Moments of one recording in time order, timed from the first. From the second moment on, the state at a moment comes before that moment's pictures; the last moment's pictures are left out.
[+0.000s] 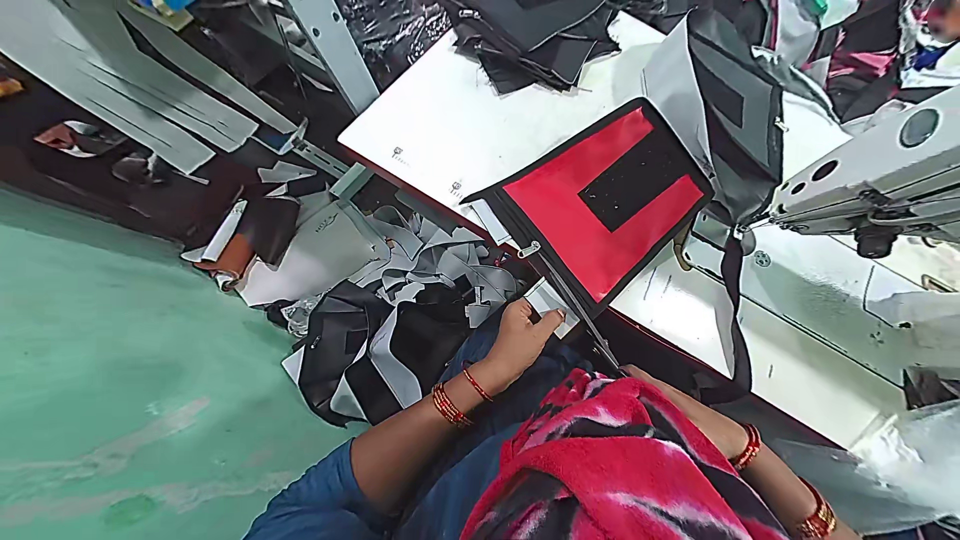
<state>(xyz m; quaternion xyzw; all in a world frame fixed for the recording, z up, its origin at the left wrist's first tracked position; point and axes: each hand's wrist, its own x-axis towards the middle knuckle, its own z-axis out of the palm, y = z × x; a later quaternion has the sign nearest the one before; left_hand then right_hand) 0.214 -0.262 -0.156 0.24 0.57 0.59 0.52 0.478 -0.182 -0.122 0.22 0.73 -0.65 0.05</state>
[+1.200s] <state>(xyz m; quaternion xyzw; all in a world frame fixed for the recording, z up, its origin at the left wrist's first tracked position) 0.196 -0.254 -0.165 0.28 0.63 0.60 0.41 0.464 -0.196 -0.105 0.32 0.70 -0.63 0.02</state>
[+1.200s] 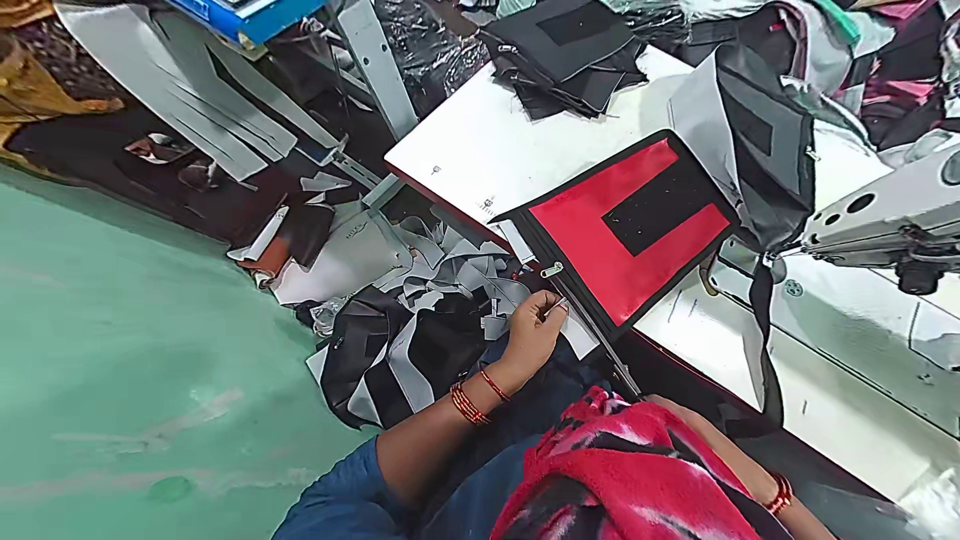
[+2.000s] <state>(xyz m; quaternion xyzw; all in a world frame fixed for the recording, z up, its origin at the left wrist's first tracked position) 0.198 -0.259 -0.162 0.29 0.60 0.60 0.44 0.459 -0.184 -0.128 0.27 0.74 -0.62 0.04</state>
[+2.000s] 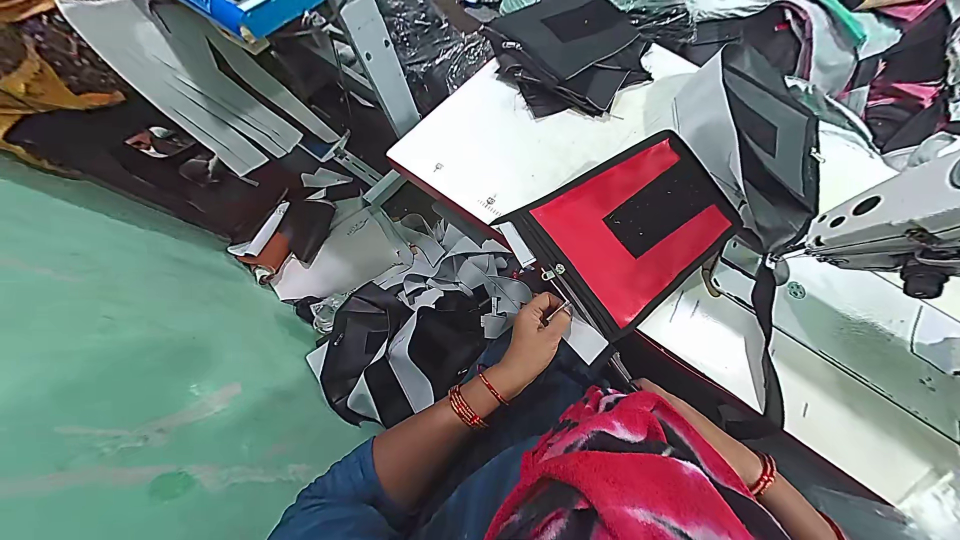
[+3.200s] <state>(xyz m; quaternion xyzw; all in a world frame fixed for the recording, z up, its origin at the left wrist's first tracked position) 0.112 -0.271 -0.171 0.41 0.72 0.45 0.33 0.462 -0.159 -0.046 0.26 0.74 -0.55 0.28</state>
